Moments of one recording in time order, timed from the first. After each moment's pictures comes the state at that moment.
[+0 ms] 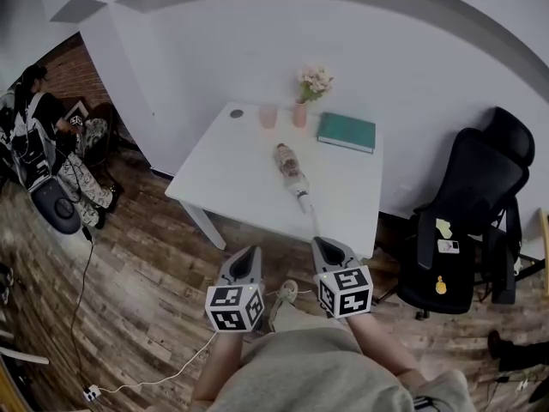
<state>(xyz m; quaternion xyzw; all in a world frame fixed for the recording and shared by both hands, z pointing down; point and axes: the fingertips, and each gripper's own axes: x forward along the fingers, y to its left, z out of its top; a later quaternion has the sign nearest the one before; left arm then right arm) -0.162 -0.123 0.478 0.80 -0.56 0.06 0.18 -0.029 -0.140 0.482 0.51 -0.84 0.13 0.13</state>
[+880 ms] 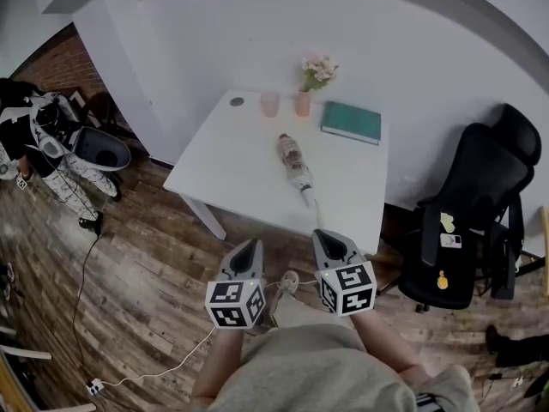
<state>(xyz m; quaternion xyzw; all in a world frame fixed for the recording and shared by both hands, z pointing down) -0.168 -0.143 0.480 0.80 -0.56 0.06 0.19 -0.041 -0.158 0.477 0.50 -0.85 0.12 0.13</state>
